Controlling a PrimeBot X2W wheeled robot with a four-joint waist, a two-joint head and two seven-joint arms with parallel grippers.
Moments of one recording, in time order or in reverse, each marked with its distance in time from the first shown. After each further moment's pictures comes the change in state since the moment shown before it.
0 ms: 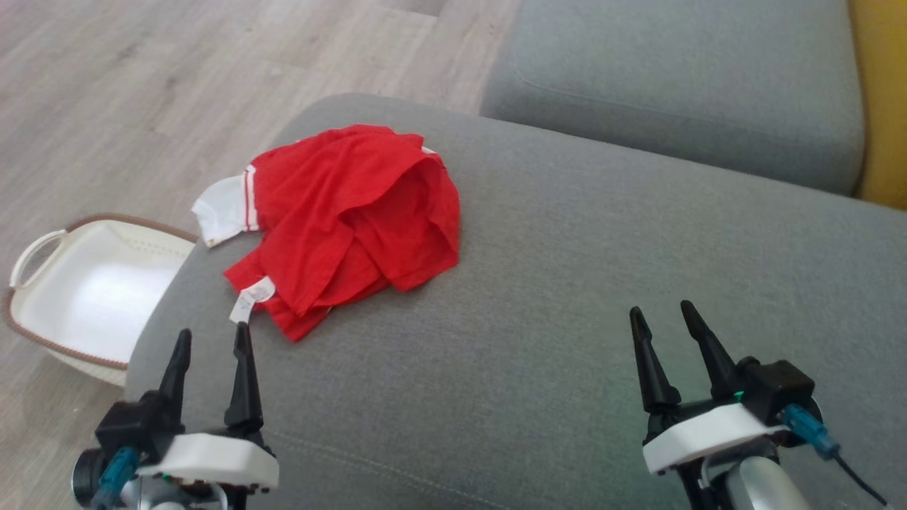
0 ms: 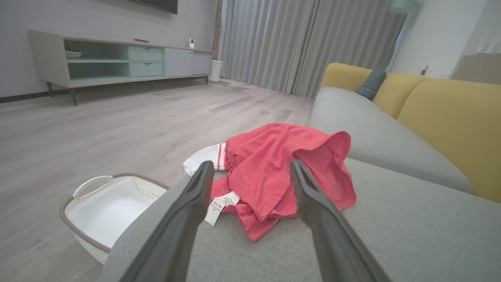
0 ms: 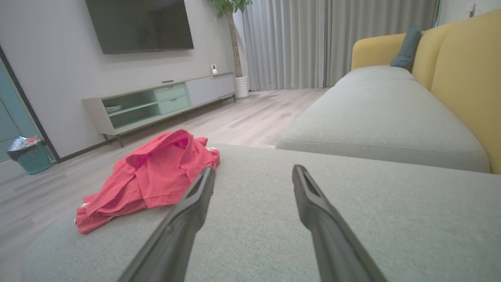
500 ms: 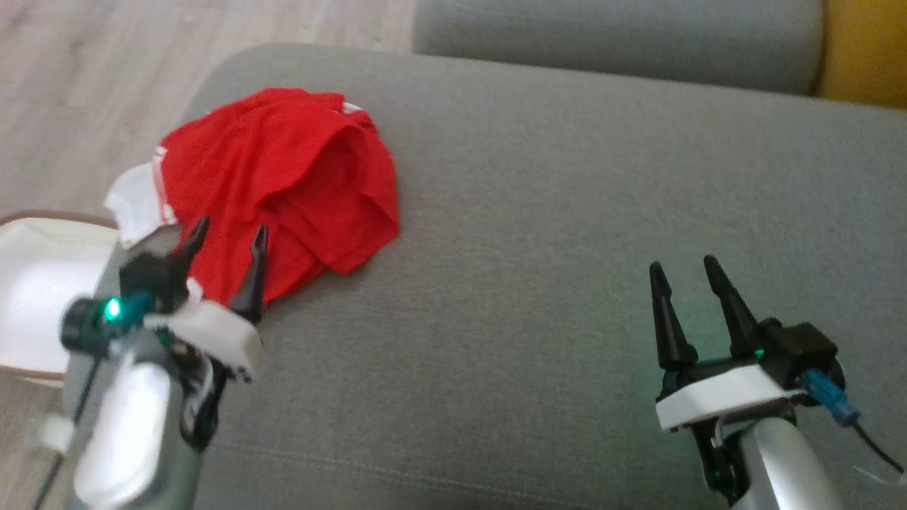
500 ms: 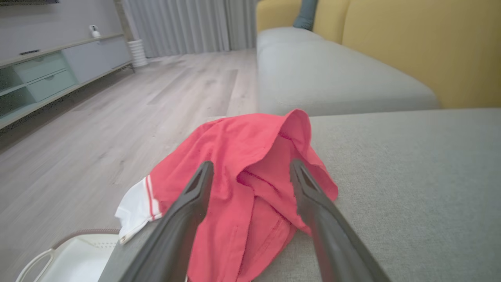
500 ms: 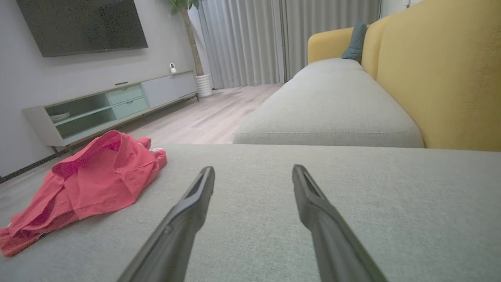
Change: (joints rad) left arm -0.349 0.122 -0.093 0.222 0.073 -0.118 0.131; right arm -0.070 0.000 -0.056 -0.016 -0.046 0.000 0.000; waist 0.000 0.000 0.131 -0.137
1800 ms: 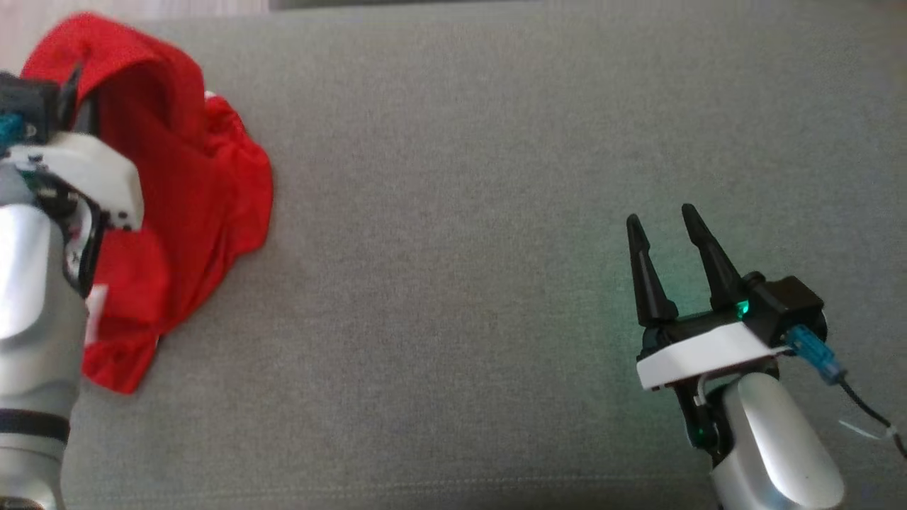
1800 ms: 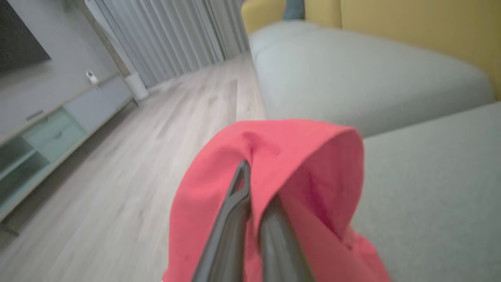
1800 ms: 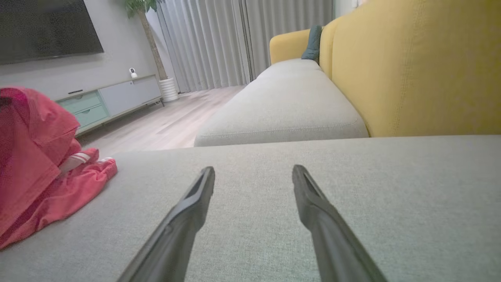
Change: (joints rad) left arm -0.490 0.199 -0.105 0.401 0.000 0.063 -0.017; right arm -0.113 -0.002 0.061 0.000 0.016 0.000 0.000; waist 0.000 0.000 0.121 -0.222
